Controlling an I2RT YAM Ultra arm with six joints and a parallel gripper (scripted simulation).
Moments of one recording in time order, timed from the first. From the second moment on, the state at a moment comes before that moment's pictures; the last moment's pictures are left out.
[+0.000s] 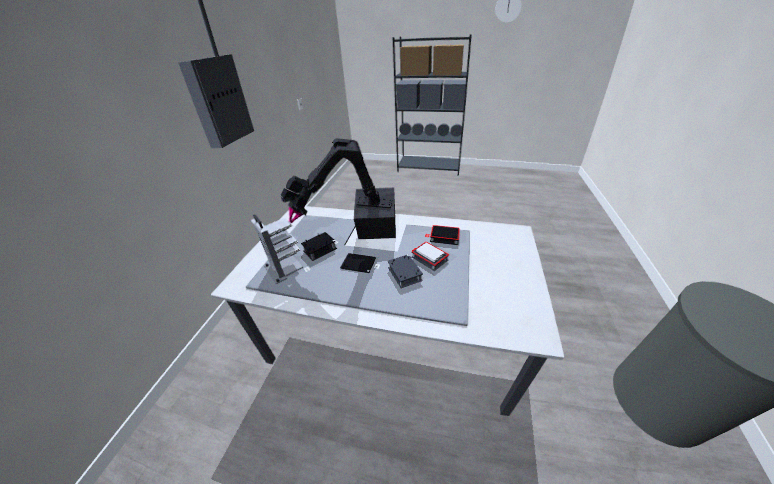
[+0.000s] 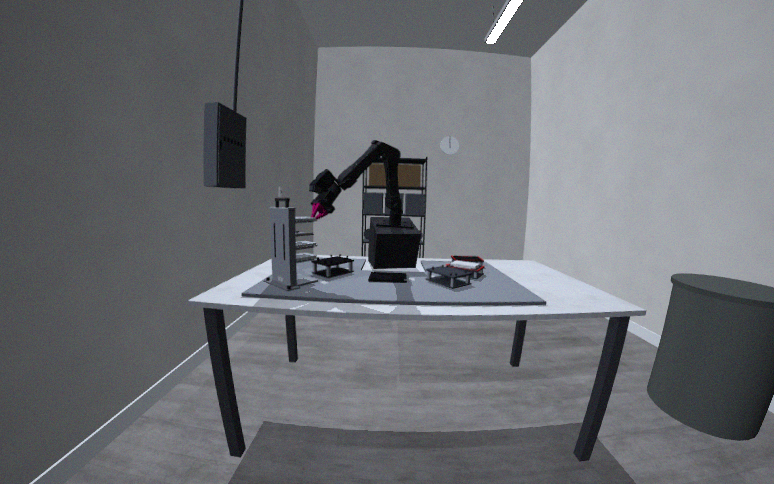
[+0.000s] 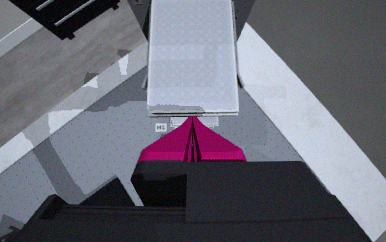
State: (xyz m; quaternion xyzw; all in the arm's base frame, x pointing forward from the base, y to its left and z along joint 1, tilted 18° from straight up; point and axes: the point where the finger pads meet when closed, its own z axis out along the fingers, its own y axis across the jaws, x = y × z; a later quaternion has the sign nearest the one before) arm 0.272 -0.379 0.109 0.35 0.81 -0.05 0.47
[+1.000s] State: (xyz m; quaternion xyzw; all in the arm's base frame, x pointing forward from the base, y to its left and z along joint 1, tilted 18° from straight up) arm 0.245 -0.356 0.100 0.35 0.81 -0.06 0.47
